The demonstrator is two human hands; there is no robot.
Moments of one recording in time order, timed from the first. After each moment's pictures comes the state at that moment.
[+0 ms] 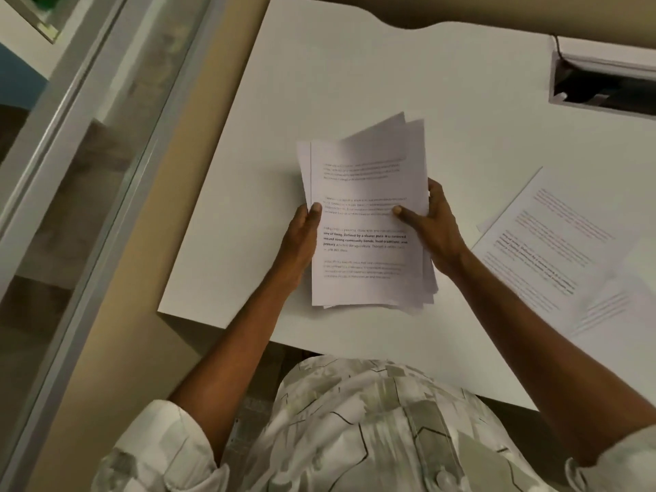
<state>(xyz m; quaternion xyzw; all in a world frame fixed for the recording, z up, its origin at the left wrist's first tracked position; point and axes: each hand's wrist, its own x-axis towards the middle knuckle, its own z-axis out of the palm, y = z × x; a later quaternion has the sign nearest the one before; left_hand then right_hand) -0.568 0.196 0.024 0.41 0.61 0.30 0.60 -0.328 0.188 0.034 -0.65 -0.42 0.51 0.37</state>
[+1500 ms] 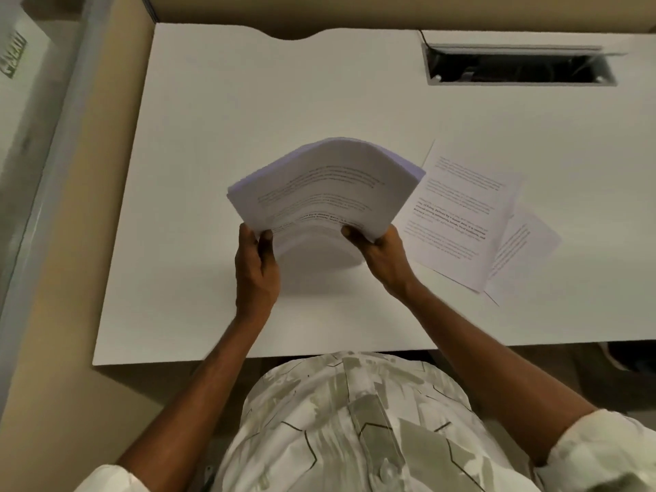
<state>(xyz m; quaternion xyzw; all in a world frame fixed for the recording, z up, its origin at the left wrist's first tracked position) -0.536 0.138 0.027 0.61 0.52 0.43 0.42 -0.329 0.095 0.046 -0.66 -0.42 0.41 0.47</state>
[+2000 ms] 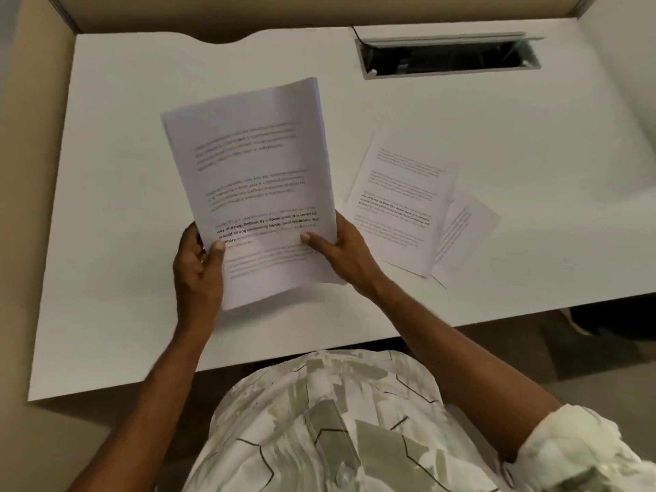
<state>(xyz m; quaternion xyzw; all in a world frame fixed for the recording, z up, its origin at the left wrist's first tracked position) -0.525 0.137 0.024 0.58 0.53 0.42 0.46 -0.293 0.070 0.048 -0.66 -0.42 0.45 0.43</state>
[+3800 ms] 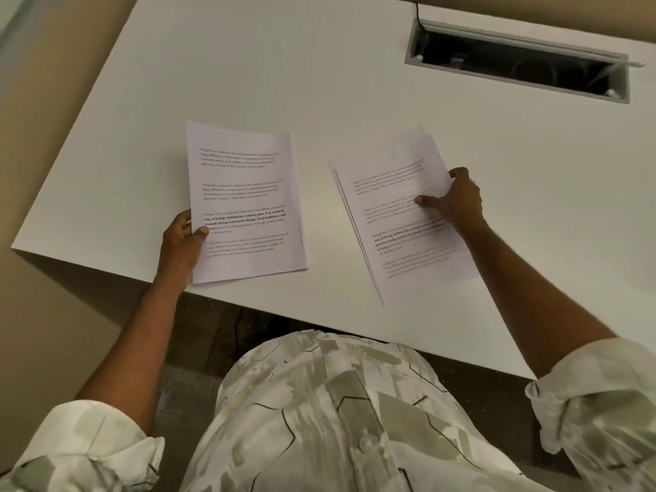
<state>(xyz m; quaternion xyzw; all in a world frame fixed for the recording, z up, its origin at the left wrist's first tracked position) -0.480 0.066 -0.029 0.39 0.74 0.32 0.45 0.018 0.101 -0.008 -0.83 -0.45 0.29 0.14</state>
